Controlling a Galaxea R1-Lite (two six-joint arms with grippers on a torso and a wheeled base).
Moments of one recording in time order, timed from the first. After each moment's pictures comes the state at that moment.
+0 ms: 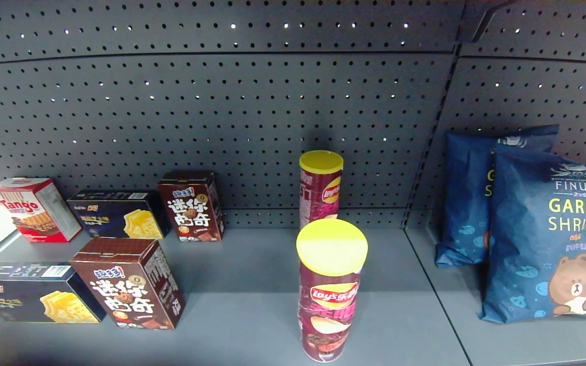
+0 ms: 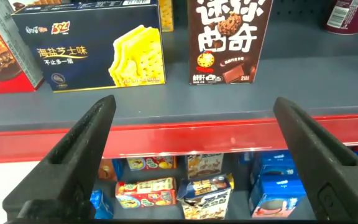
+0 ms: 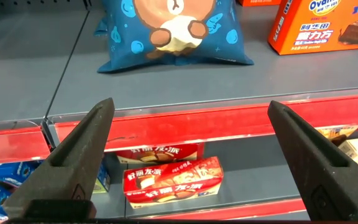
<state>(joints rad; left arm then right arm) 0.00 0.01 0.00 0.00 -0.03 0.01 -0.13 0.09 0.00 -0.01 0.02 0.02</state>
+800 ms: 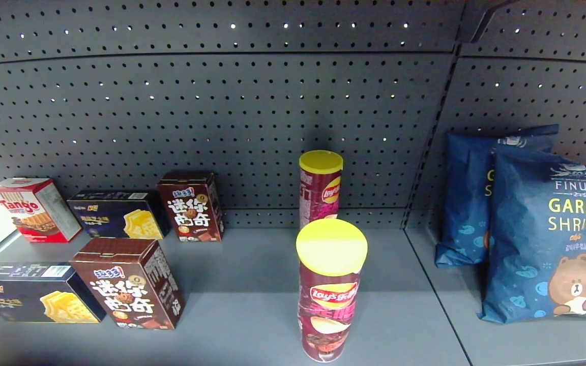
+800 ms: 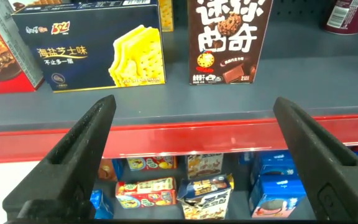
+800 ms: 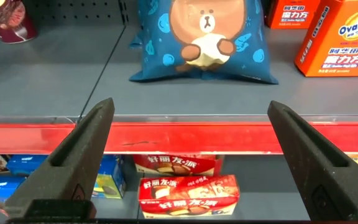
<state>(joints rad) 0.00 0.01 0.00 0.00 -0.03 0.01 0.00 0.00 0.00 -0.01 0.02 0.02</state>
